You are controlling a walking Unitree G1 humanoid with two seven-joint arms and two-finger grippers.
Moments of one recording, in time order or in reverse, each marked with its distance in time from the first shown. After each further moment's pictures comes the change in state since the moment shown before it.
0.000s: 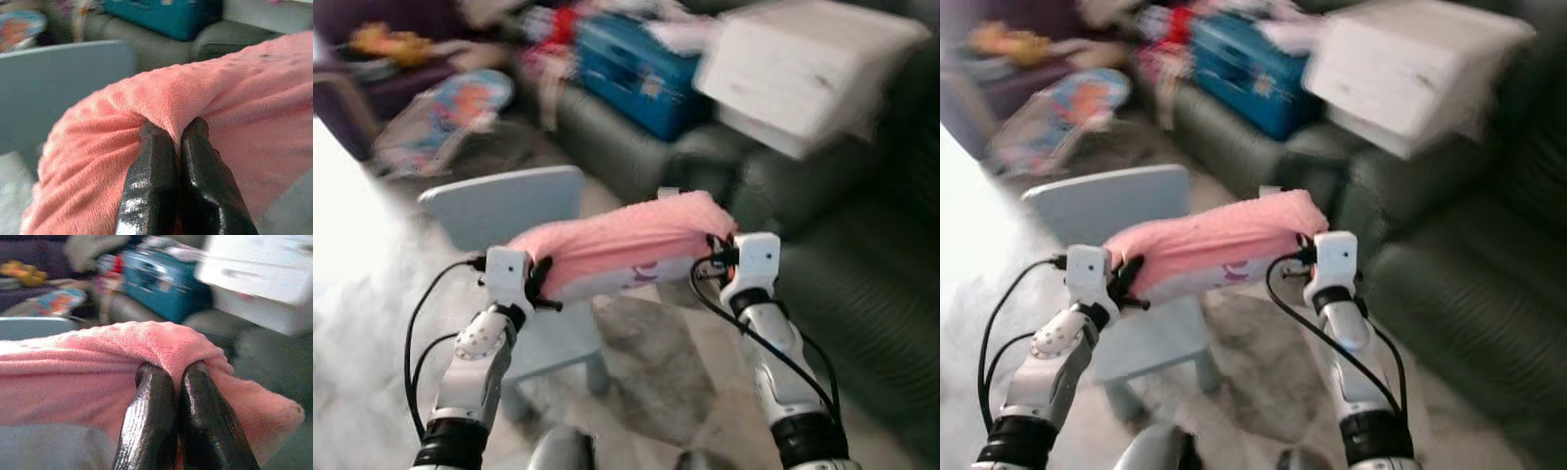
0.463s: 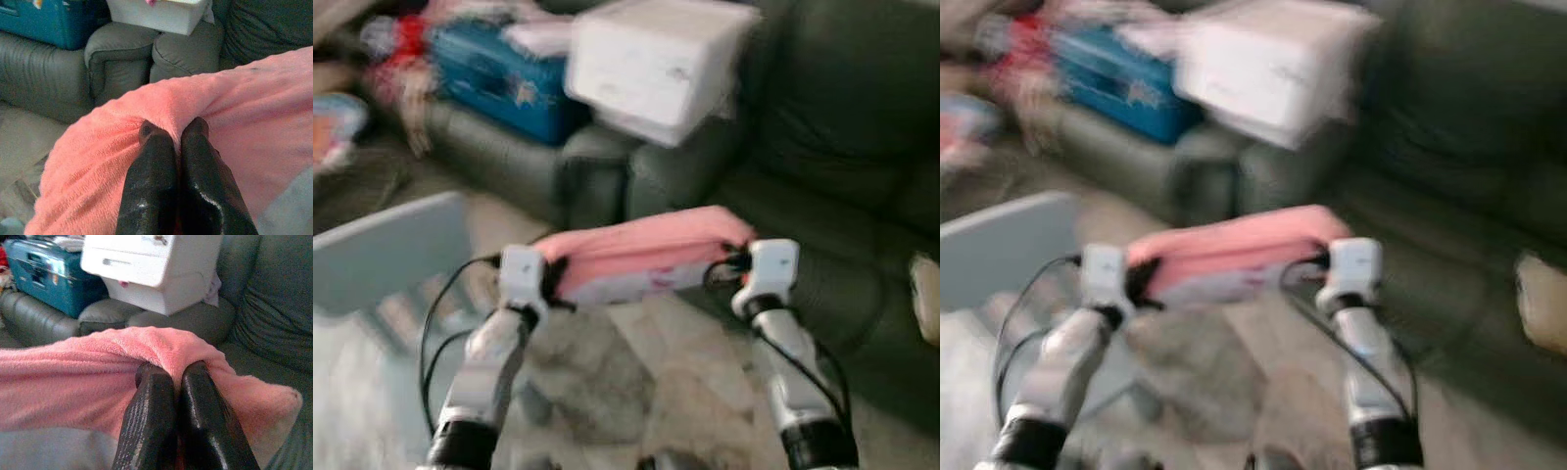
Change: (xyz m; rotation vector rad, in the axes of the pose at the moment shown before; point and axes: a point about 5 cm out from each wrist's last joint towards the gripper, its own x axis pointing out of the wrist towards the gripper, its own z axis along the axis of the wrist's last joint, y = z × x) left arm 0.004 -0.010 0.003 -0.007 -0.010 -0.031; right arm -0.003 -0.013 -0.002 -0.010 0.011 -0.037
